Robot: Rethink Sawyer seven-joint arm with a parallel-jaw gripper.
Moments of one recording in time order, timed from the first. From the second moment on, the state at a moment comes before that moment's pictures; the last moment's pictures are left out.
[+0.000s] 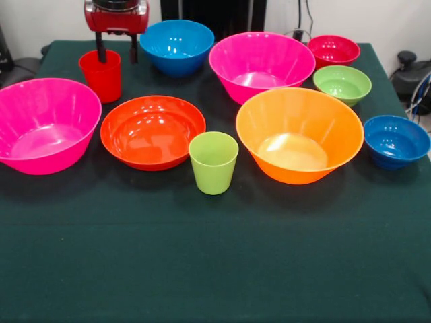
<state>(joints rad) -0.79 -0.68 0.26 1.88 -0.69 0.46 1.68</state>
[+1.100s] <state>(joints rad) -0.87 -0.61 0.29 1.88 -0.69 0.46 1.68</state>
